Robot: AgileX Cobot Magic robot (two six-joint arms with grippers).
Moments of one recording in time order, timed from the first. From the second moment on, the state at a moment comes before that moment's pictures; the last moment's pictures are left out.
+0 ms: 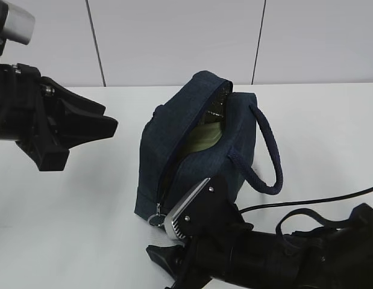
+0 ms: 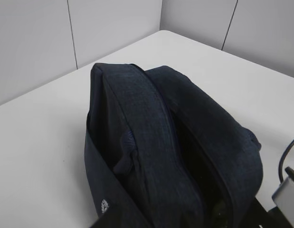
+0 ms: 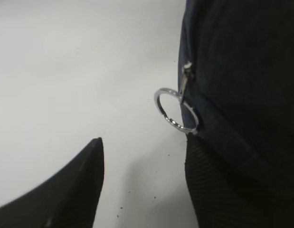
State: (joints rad) left arm -0.32 1.25 -0.74 -1.27 0.59 1.54; right arm 0.80 1.88 -0.56 -0.14 -0.71 0.06
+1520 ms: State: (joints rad) left arm -0.32 1.25 -0.74 -1.27 0.60 1.54; right arm 0.80 1.90 -0.63 -0.08 -0.66 0.06
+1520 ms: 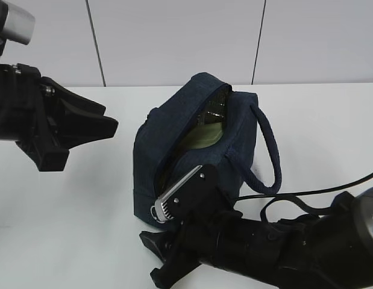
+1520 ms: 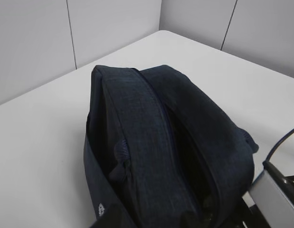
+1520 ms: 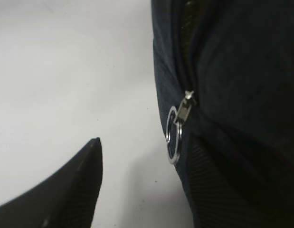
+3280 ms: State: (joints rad) left arm -0.32 1.25 -0.74 -1.27 0.60 1.54; right arm 0.80 1.87 -0.63 -0.07 -0.60 0.03
